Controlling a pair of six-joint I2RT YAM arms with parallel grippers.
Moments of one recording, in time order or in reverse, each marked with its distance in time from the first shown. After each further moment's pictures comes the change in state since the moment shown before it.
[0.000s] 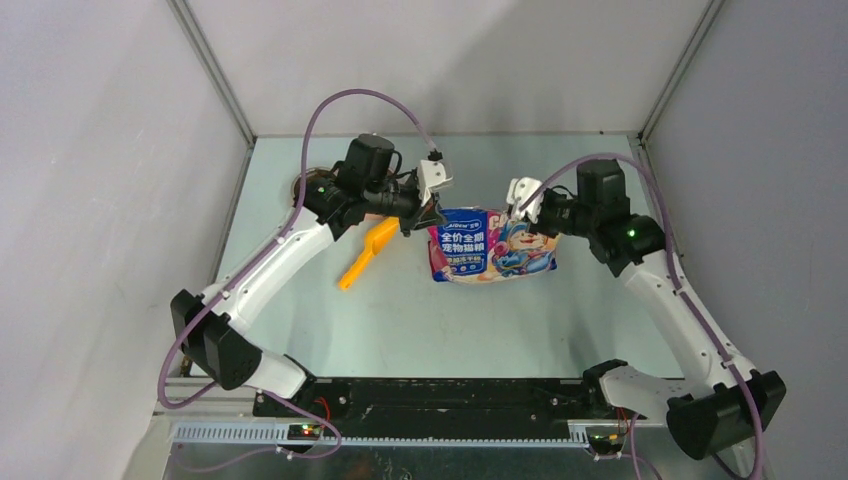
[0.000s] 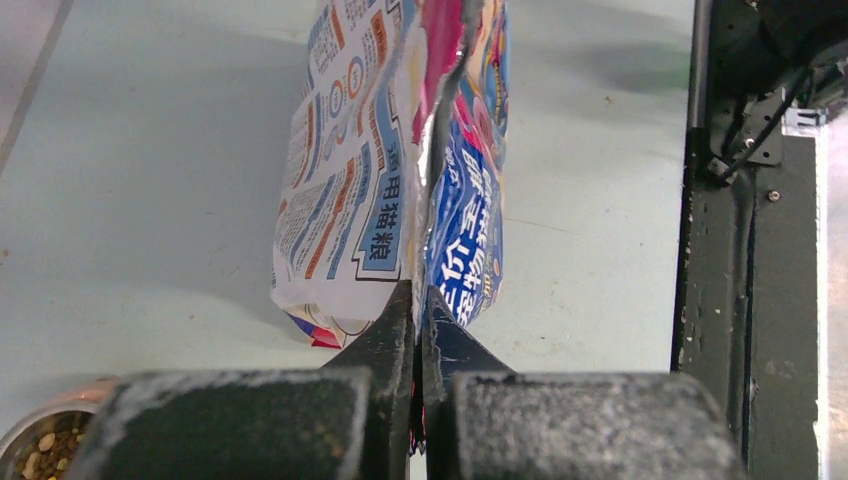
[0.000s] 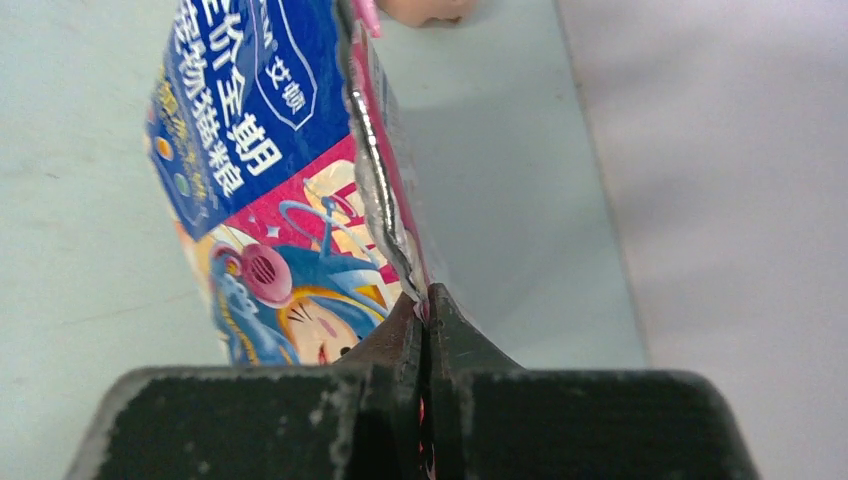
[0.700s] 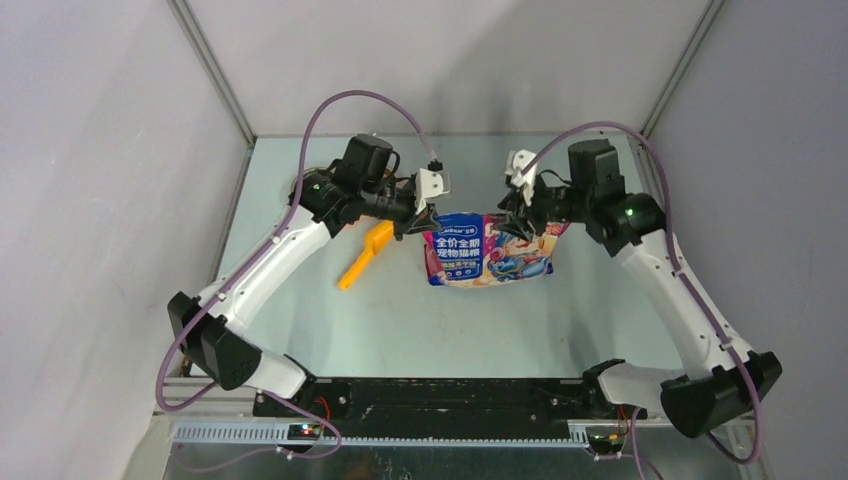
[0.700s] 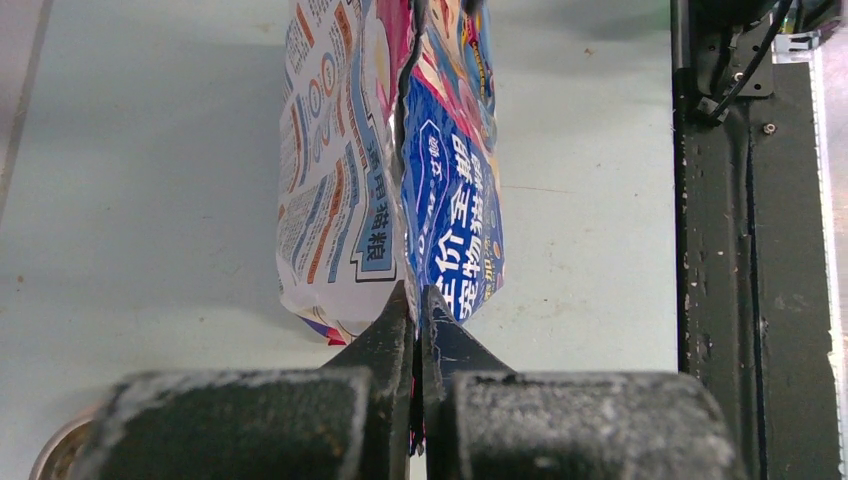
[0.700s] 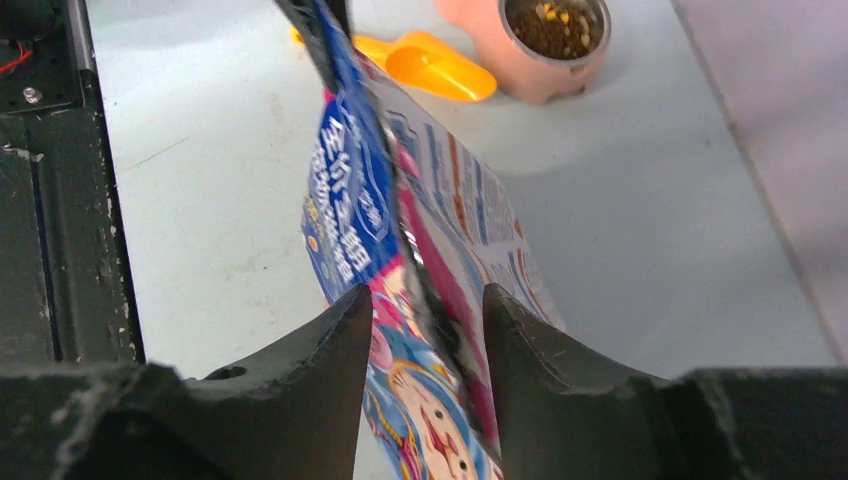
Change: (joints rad) left arm -0.005 -0.003 0.045 -0.146 0.053 0.184; right arm -0.017 0.157 0.257 -0.222 -0.243 0.335
